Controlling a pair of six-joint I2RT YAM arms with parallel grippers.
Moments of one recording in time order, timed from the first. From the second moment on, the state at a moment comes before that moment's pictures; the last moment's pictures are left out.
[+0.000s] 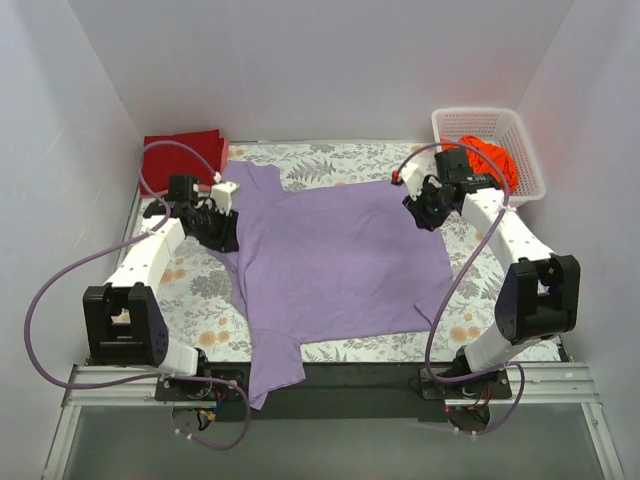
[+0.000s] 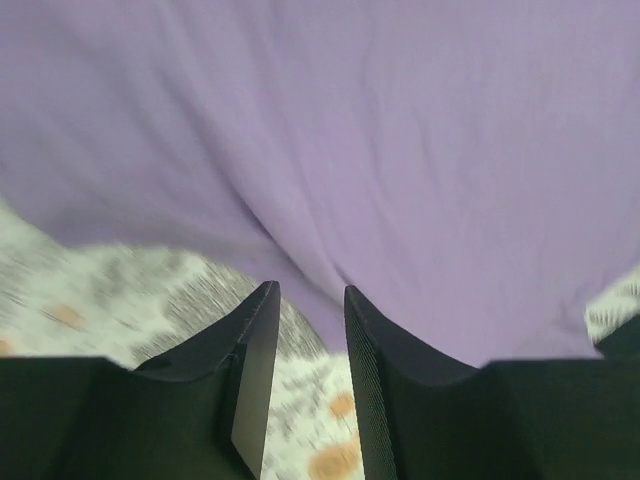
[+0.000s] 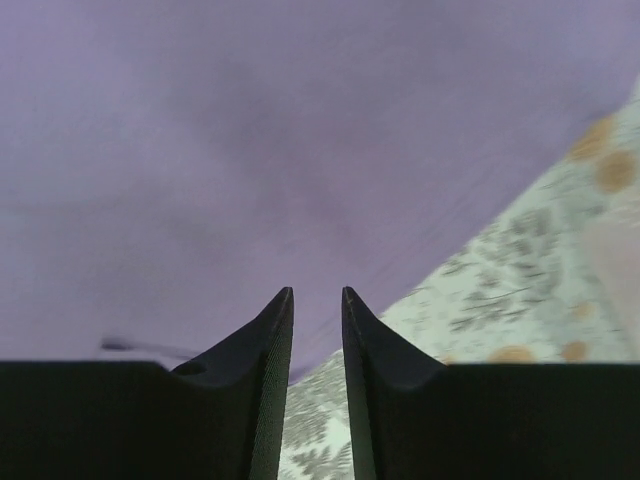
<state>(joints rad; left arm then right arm) -0.01 1.45 1.12 -0.72 0.46 0.34 0.20 1.58 1.33 -0.77 -0.27 -0.70</state>
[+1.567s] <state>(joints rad) 0.00 1.48 0.78 -0.81 0.27 0.46 0.22 1.68 1.00 -0.78 -0.14 -0.71</state>
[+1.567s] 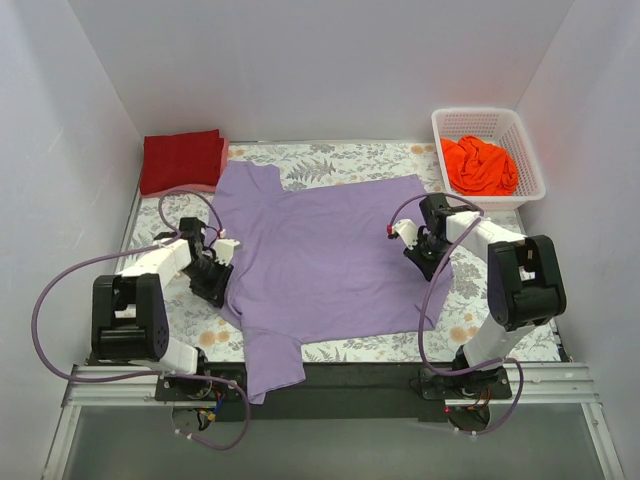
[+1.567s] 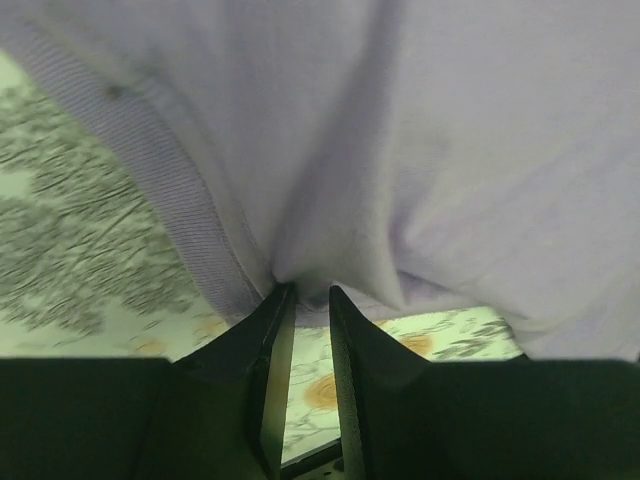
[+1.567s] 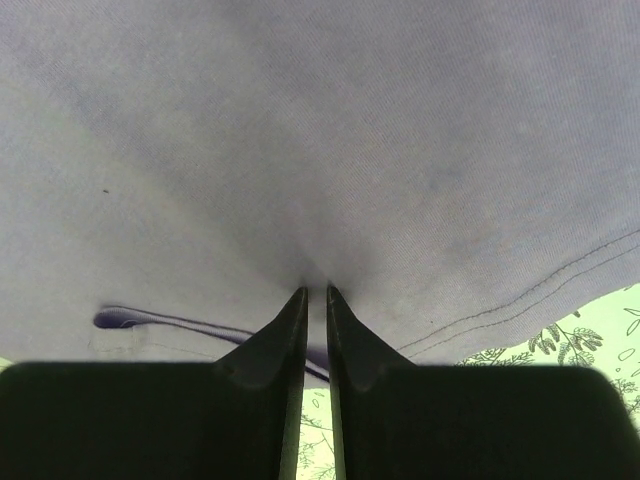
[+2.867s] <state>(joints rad) 0.02 2.08 1.54 -0.87 0.23 0.30 0.24 1.99 1.42 -0.76 0.00 -0.65</state>
